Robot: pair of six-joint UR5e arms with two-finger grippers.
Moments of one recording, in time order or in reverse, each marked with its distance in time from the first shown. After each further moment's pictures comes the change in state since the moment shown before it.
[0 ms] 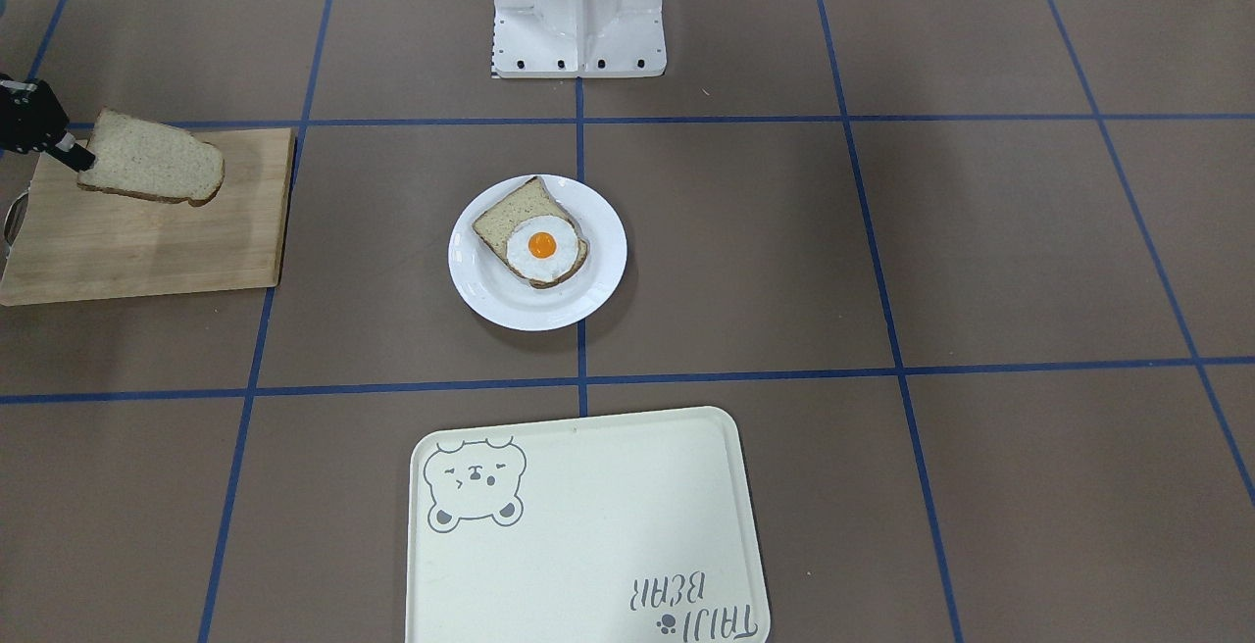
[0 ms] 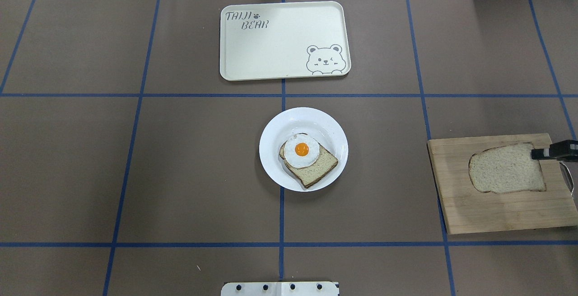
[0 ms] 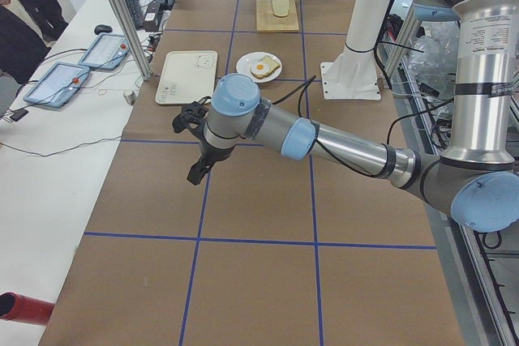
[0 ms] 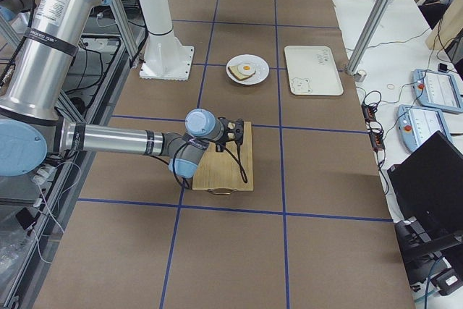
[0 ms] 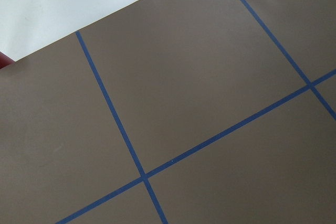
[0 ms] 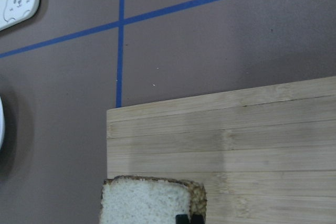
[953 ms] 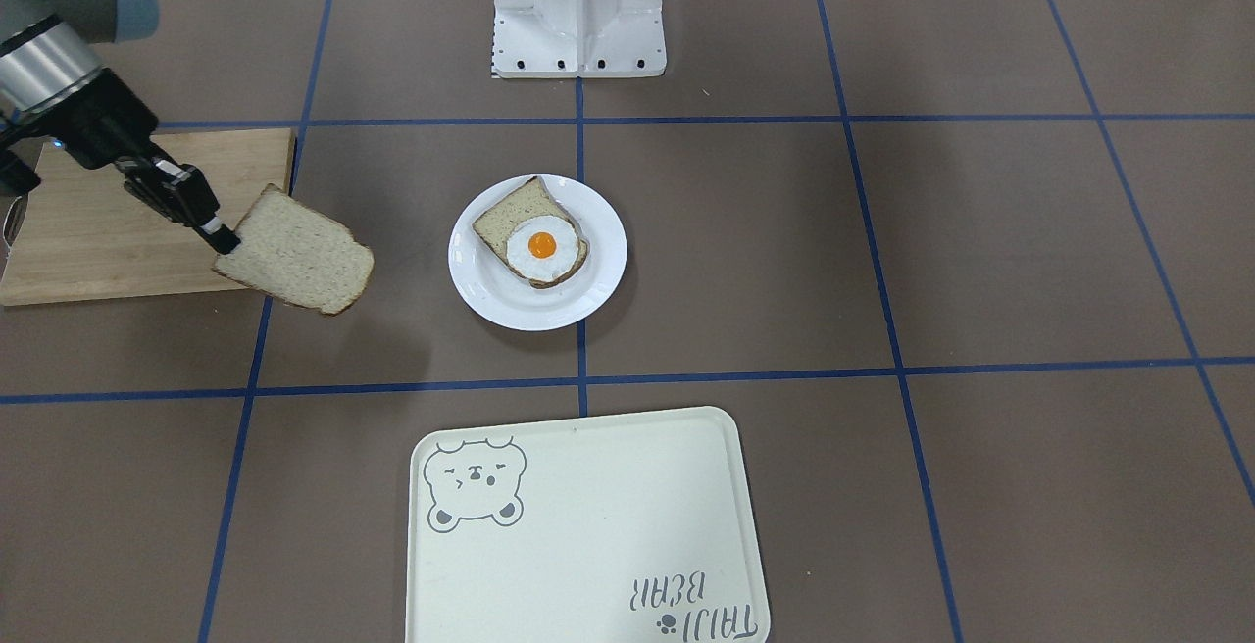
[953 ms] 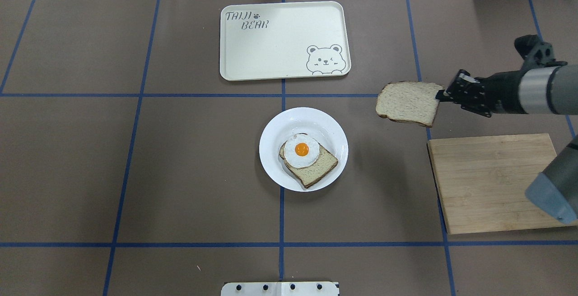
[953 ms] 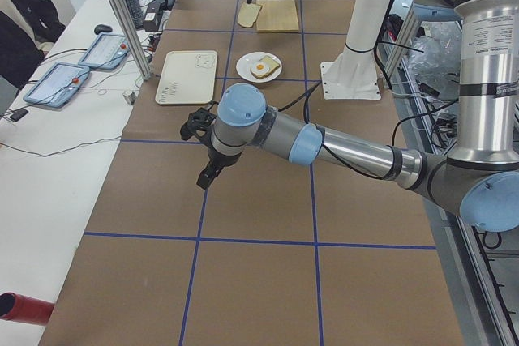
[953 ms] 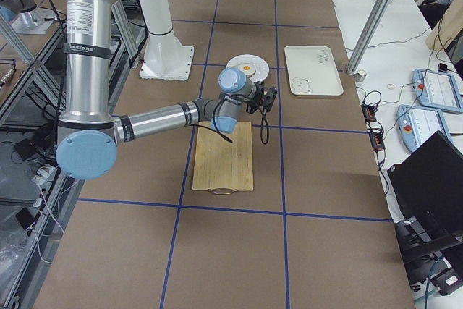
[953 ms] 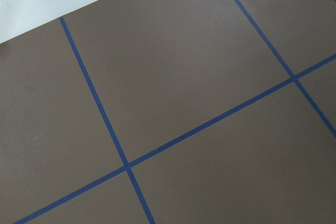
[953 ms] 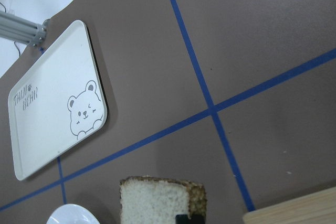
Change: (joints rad) left arm 0.001 0.029 0.004 0.000 -0.050 -0.001; right arm -0.264 0.361 0.177 -0.495 -0.464 0.494
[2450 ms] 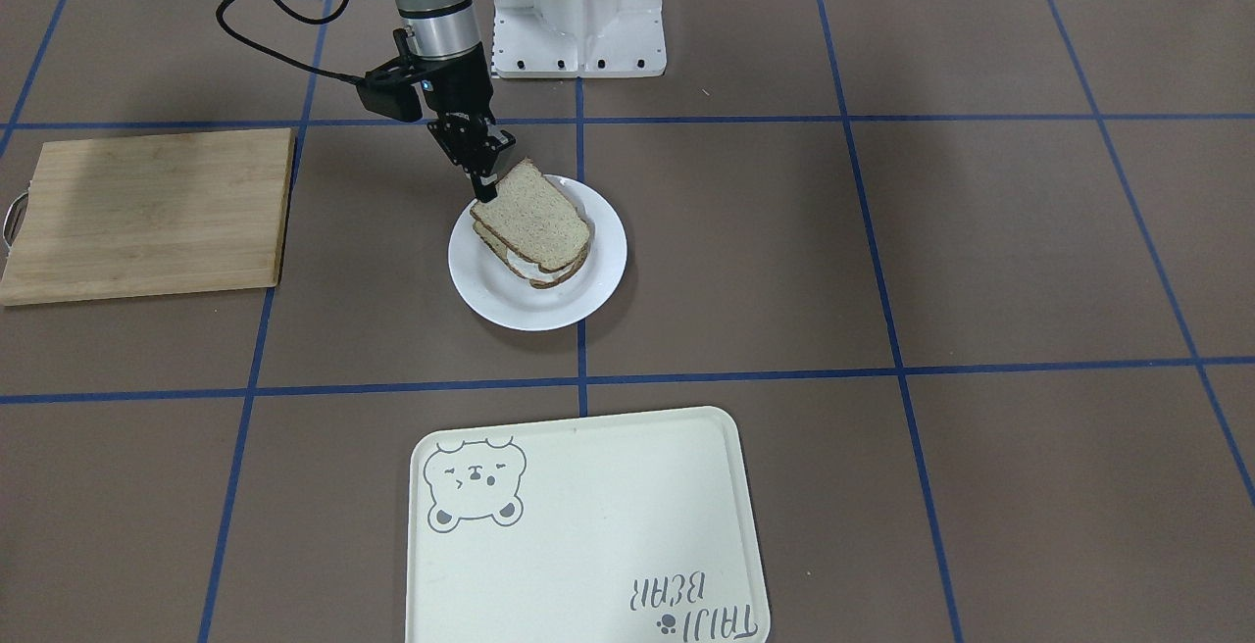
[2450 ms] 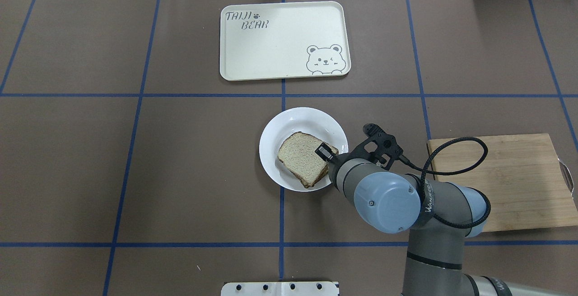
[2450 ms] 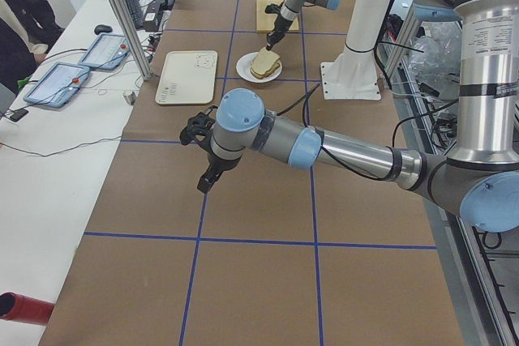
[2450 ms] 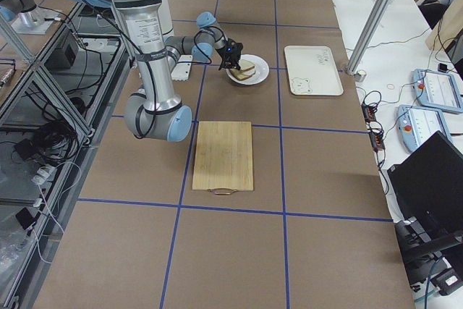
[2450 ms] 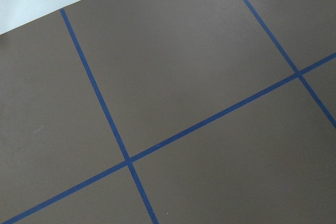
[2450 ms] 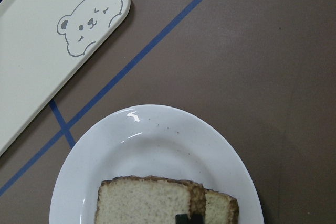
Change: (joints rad) left arm 0.000 0.001 0.013 -0.001 0.000 0.005; right arm -0.531 0.342 0.000 -0.587 -0.584 0.351
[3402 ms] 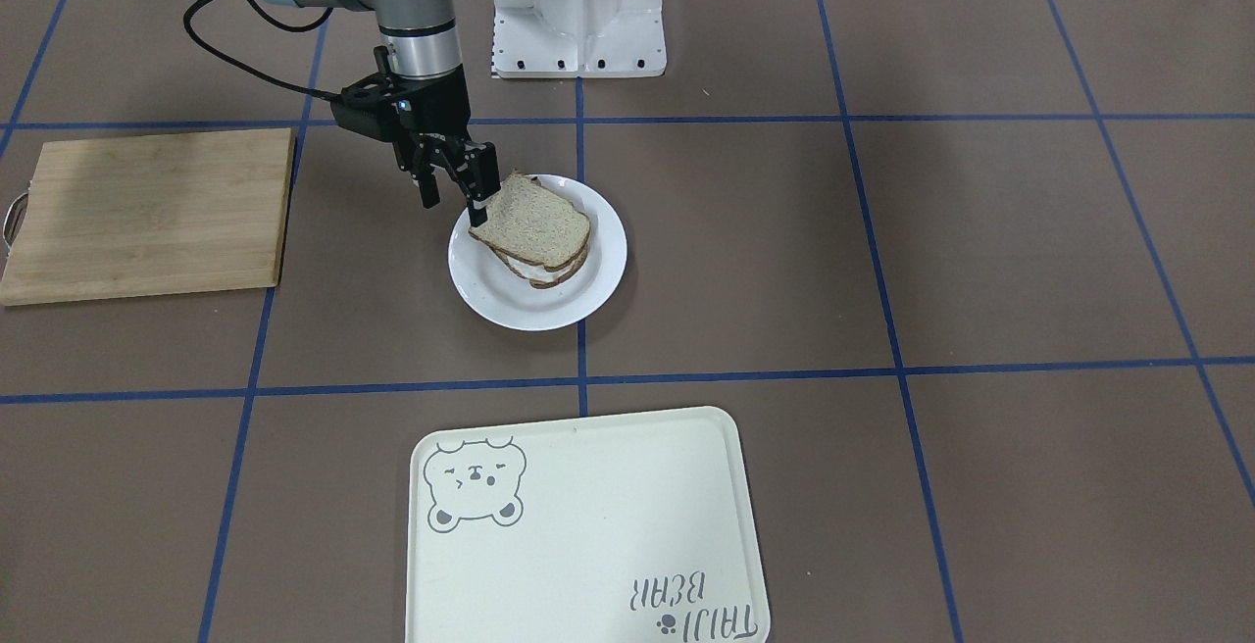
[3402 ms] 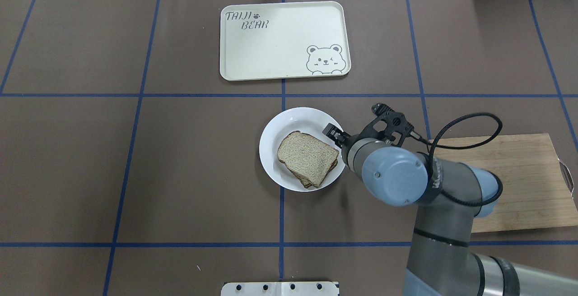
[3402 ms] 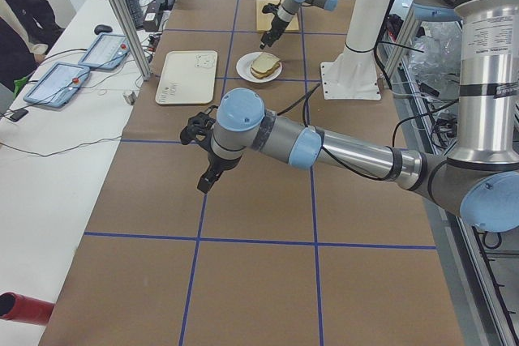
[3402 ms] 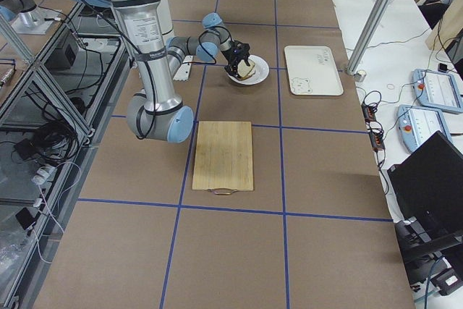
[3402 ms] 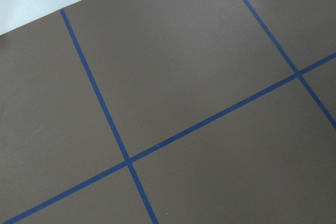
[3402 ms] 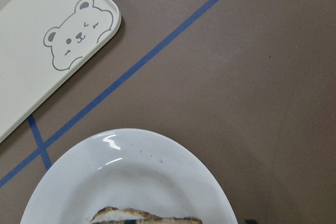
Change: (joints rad) left arm 0.000 -0.001 -0.007 0.000 -0.001 -0.007; right arm 0.111 0.001 0.008 -0.077 0.068 -0.165
